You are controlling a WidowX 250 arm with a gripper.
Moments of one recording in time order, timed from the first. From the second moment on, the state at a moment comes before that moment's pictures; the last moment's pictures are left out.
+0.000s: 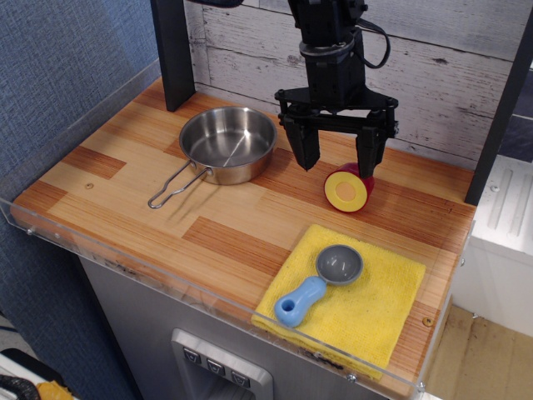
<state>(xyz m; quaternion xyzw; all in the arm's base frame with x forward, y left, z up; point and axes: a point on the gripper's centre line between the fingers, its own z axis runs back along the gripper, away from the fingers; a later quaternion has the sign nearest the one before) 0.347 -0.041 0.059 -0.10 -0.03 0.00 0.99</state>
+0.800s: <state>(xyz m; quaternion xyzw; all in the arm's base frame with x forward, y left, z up) 0.349 -0.046 0.019 -0.08 0.01 0.02 1.00</state>
